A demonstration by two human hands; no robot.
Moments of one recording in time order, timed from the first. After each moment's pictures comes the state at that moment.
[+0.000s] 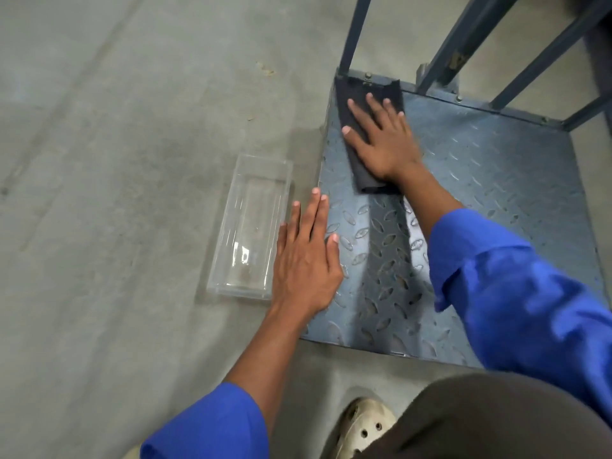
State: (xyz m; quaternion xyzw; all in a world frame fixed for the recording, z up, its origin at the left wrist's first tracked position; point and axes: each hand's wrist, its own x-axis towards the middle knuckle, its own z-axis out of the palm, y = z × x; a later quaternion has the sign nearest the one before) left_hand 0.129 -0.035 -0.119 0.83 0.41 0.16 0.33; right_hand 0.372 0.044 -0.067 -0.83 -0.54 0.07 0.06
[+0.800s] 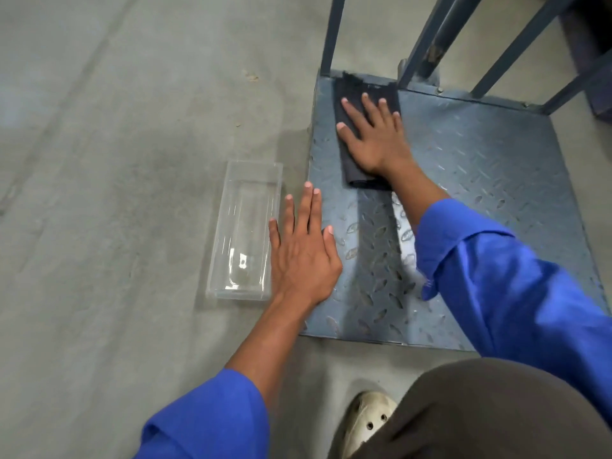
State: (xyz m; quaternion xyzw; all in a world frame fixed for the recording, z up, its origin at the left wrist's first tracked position) left_hand 0.140 -0.033 -0.113 0.85 0.43 0.12 0.27; right_hand 0.379 0.036 -0.068 -0.87 -0.48 0.08 0.06
